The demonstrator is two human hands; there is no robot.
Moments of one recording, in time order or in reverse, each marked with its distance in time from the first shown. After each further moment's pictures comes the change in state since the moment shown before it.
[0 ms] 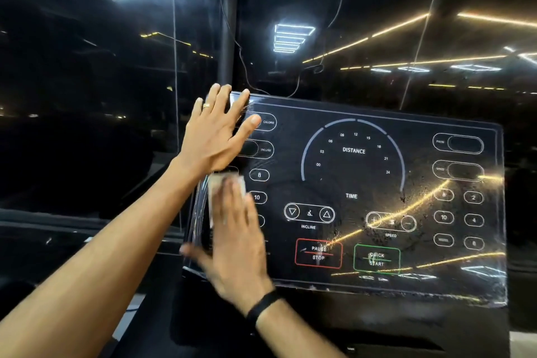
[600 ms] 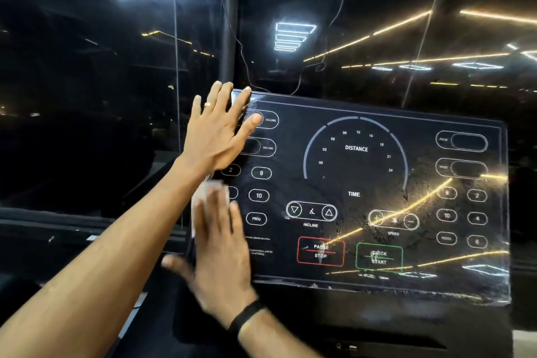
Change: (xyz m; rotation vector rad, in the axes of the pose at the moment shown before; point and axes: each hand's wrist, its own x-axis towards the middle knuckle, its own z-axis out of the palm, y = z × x) left_hand 0.000 -0.002 0.009 0.035 0.041 -0.014; right_hand -0.009 -0.031 0.012 0.024 -0.028 -0.036
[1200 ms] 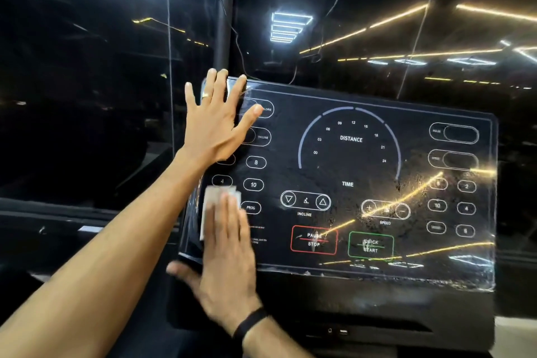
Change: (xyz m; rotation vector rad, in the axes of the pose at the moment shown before) left_hand -0.003 0.011 0.006 0.002 0.025 -0.047; right_hand -0.033 0.006 0.009 0.011 -0.027 0.063
